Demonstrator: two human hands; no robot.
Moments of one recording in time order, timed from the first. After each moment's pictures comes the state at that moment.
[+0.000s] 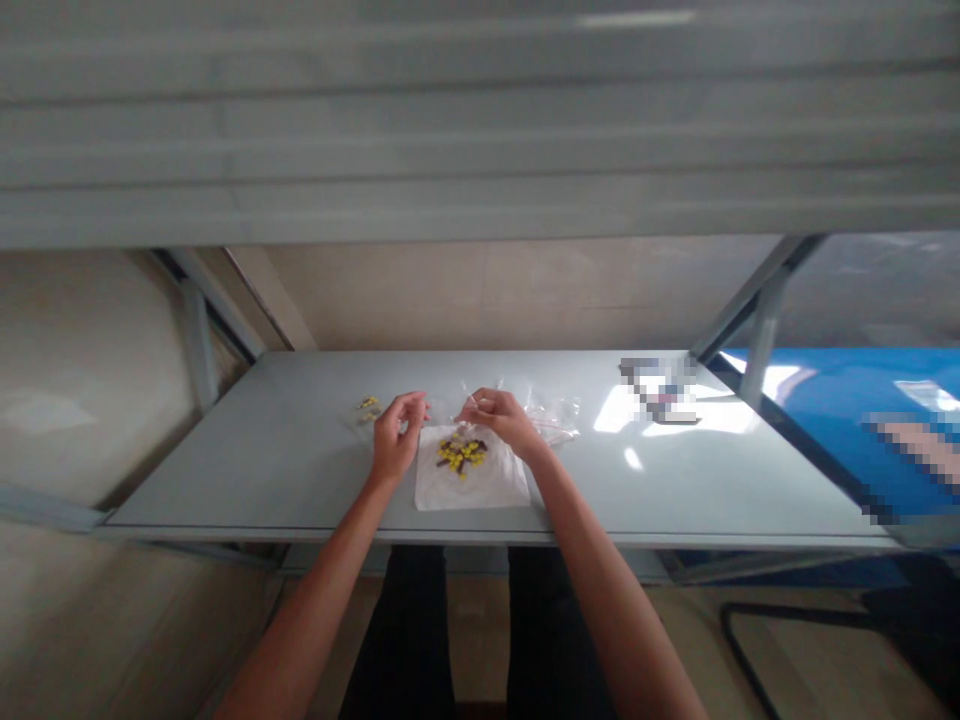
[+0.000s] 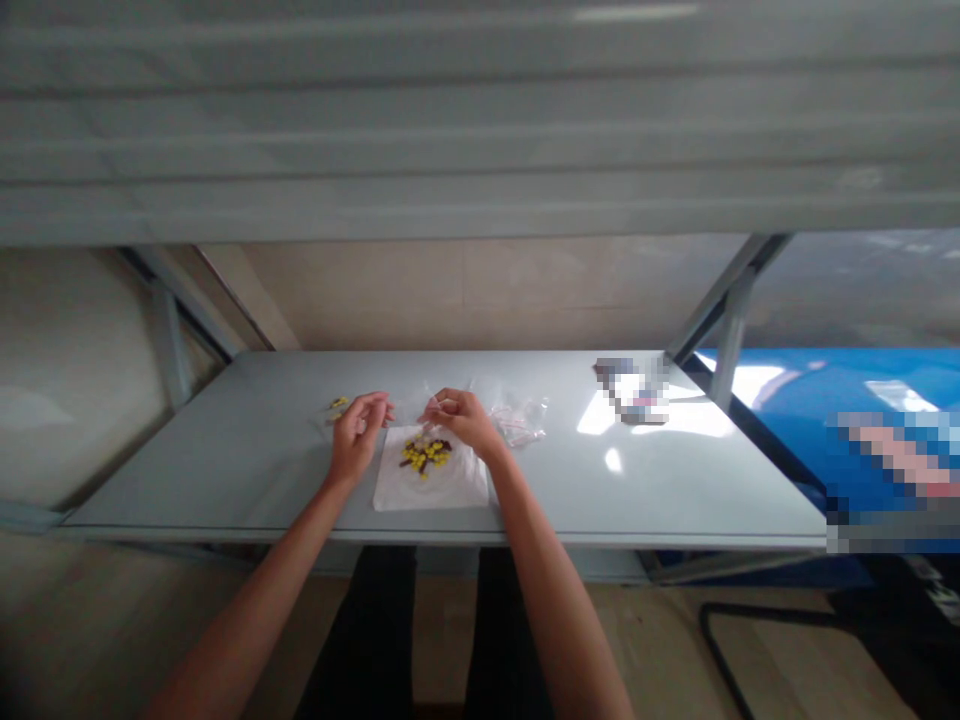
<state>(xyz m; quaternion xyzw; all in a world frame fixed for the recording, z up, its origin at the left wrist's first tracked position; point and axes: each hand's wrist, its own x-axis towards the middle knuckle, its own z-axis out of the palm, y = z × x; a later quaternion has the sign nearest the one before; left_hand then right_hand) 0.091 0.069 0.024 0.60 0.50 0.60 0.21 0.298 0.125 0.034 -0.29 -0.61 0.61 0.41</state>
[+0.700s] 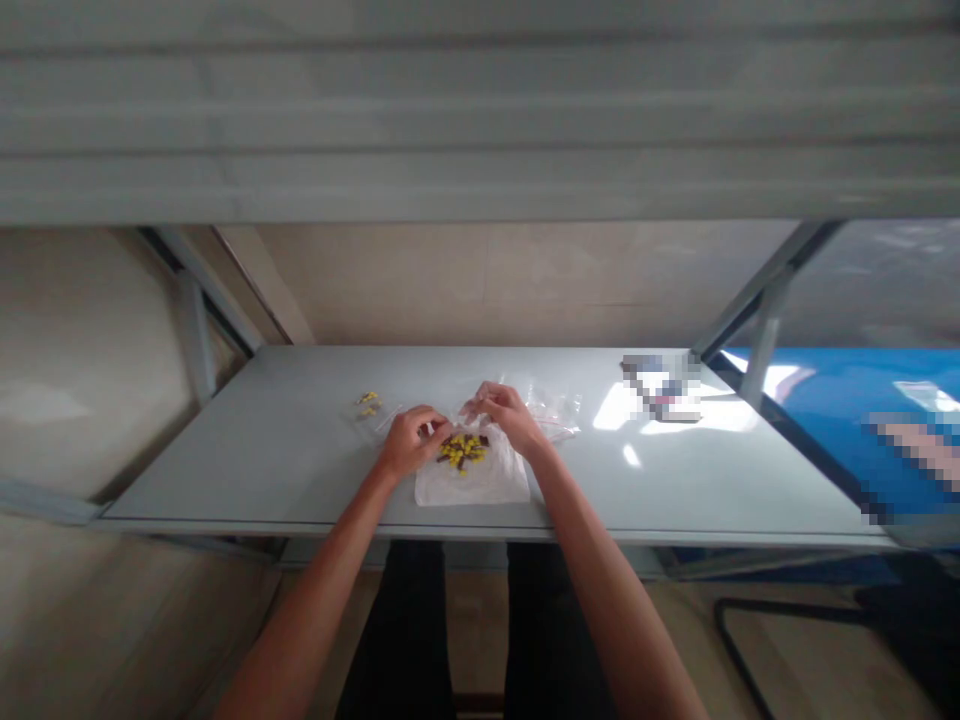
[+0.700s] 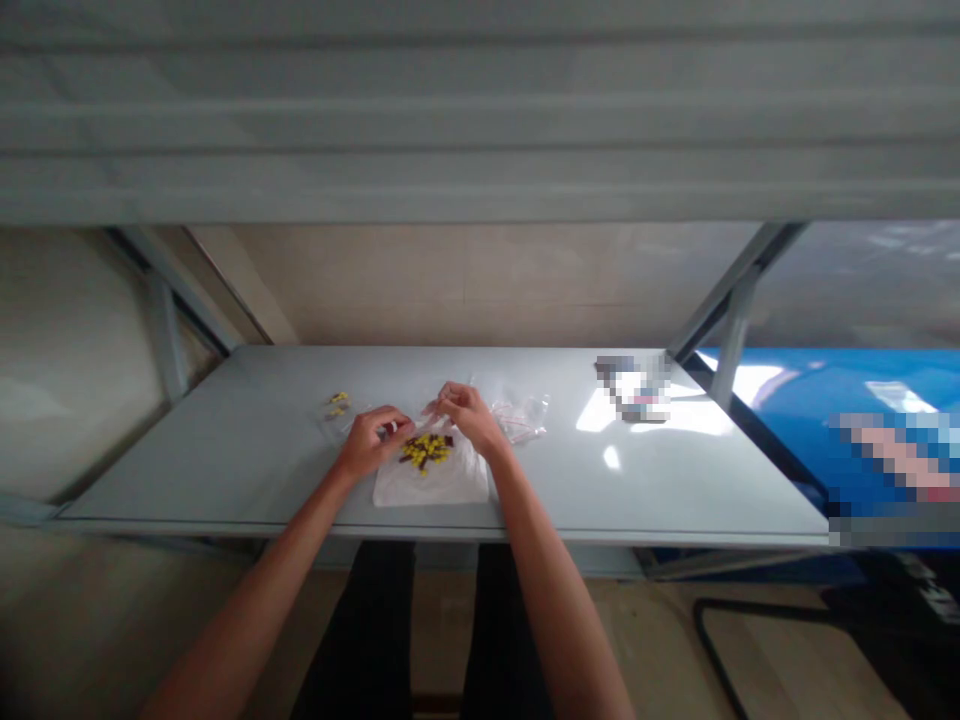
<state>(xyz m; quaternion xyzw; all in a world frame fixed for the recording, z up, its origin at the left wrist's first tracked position) 0.093 0.068 0.028 0.76 0.49 0.40 0.15 0.300 0.120 0.044 -0.33 -0.61 0.58 0.43</state>
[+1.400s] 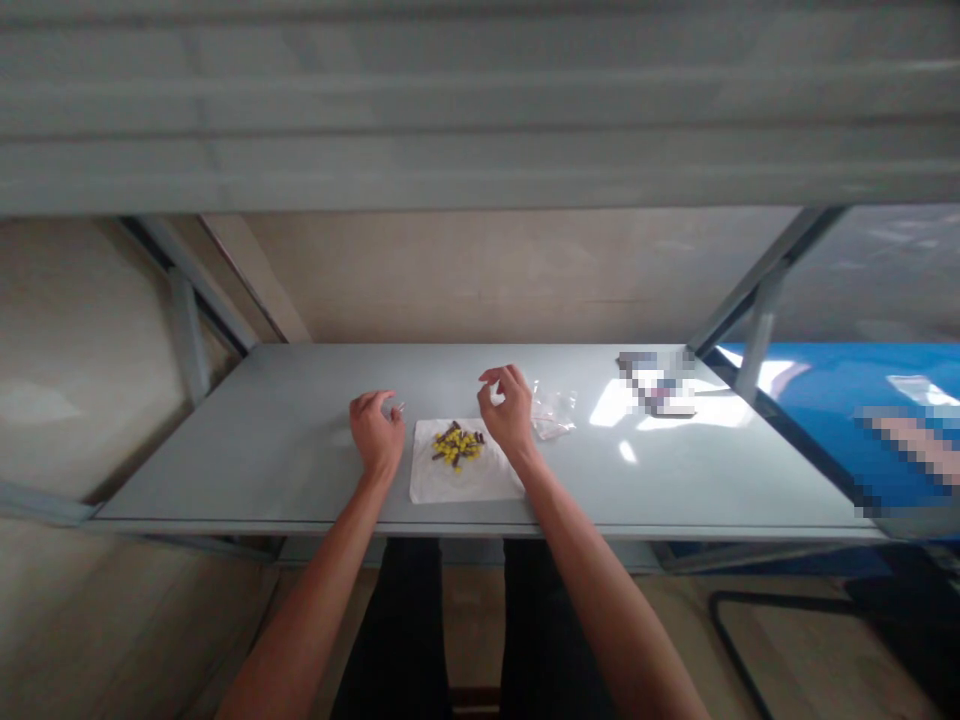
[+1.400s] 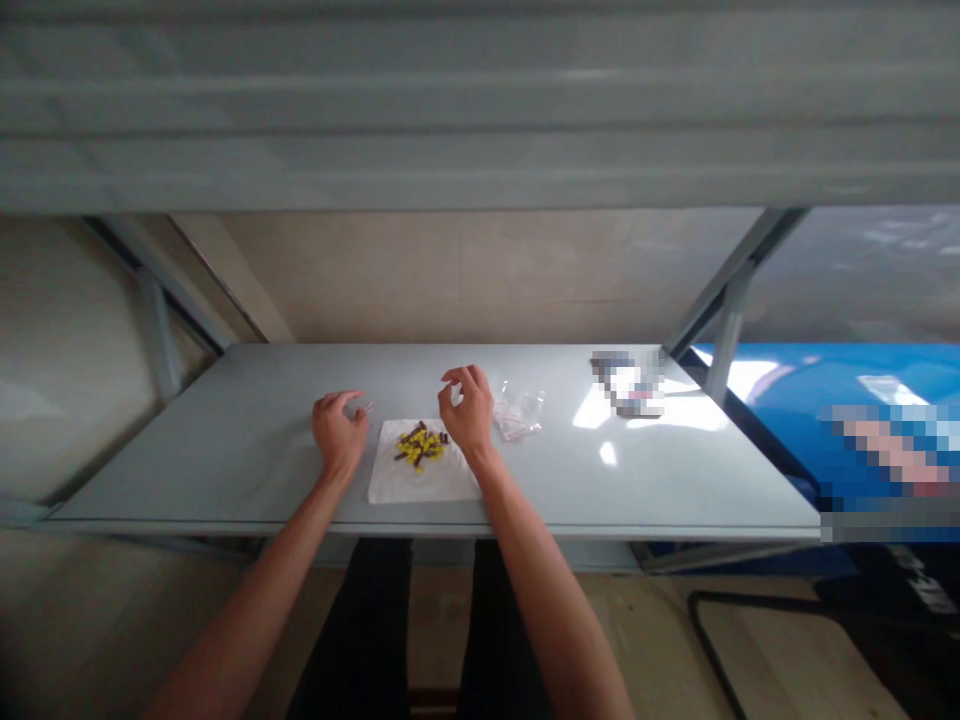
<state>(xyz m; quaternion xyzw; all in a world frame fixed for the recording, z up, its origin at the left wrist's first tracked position) 0.071 0.081 0.003 0.55 0.65 0.51 -0.06 0.291 0.116 0.040 -0.46 -0.68 0.16 0.56</state>
